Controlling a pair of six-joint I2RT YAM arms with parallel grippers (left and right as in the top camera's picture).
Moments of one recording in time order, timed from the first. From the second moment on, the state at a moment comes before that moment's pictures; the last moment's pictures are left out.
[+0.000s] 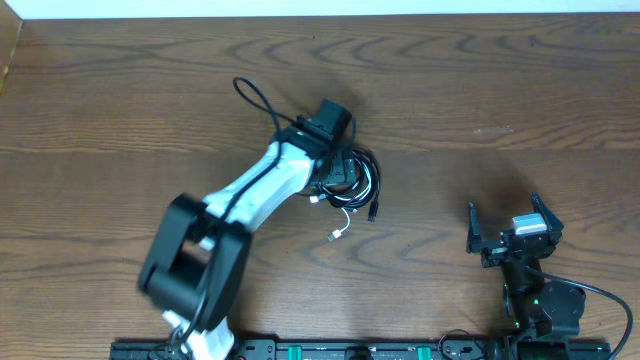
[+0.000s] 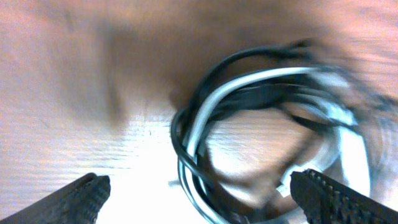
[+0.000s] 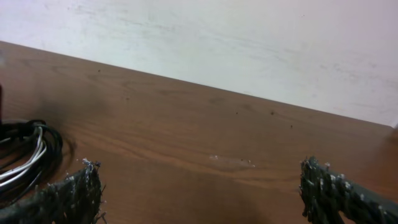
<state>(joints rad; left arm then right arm) -0.52 1.84 1.24 -0.67 -0.04 -0.58 -0.03 0.01 0.01 -0.06 -0.16 -0.16</state>
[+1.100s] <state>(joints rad) -0.52 1.86 1.24 -0.53 -0.06 0.20 -0.03 0.01 0.01 -0.06 -0.16 -0.16</state>
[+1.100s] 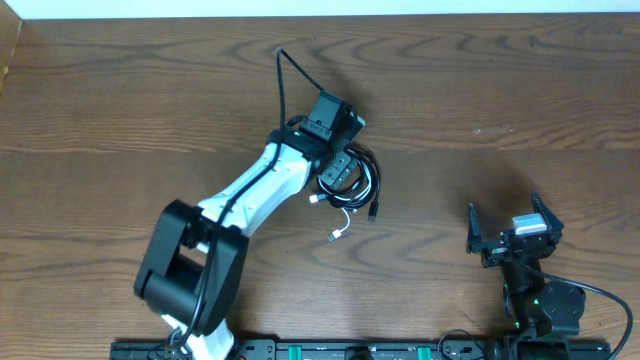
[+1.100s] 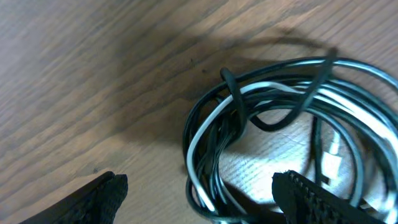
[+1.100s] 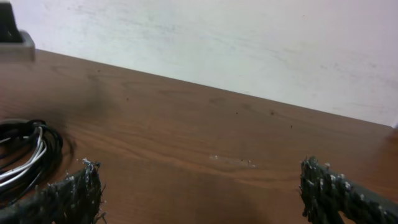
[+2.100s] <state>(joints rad) -0.52 1.81 1.23 -0.50 -0.17 0.07 -0.03 0.01 0.01 -0.06 -0.16 -0.16</state>
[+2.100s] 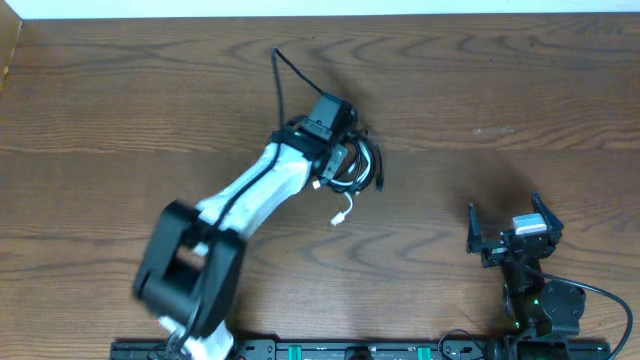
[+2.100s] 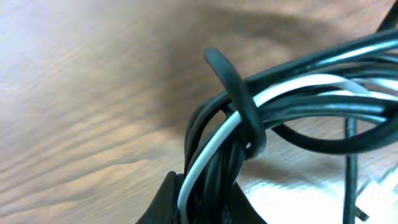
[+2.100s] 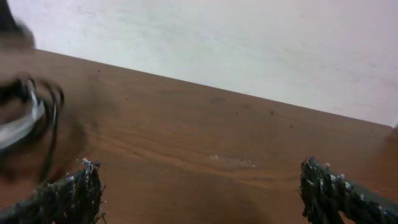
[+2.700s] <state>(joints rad) -0.52 1.30 1.23 -0.83 -0.19 -0.08 -0.03 0.01 0.01 -0.06 -0.16 -0.16</state>
